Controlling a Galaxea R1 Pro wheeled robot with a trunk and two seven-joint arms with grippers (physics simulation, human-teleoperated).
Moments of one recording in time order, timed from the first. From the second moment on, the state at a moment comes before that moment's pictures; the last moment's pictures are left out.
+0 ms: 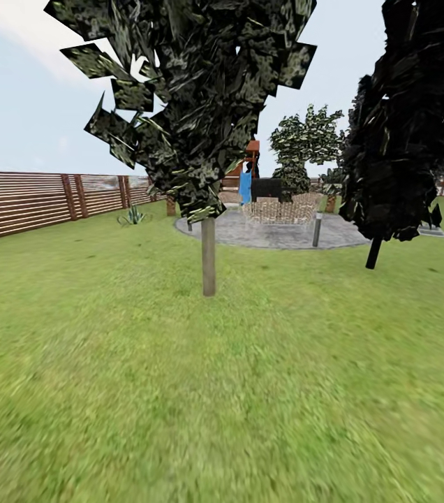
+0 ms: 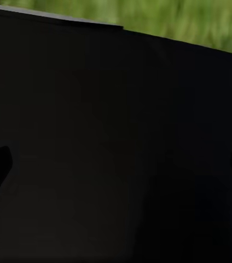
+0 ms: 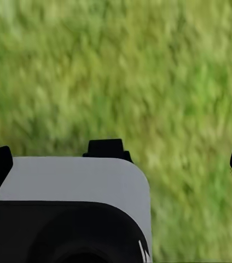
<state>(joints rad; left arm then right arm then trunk) 0.02 -0.15 0.11 -0.03 0.07 -0.07 -0.03 -0.03 -0.05 -0.05 -0.09 0.01 -0.22 0.01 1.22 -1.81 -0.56</state>
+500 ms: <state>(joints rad) 0.02 -0.15 0.11 -0.03 0.07 -0.07 -0.03 -0.03 -0.05 -0.05 -0.09 0.01 -0.22 0.01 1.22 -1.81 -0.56</state>
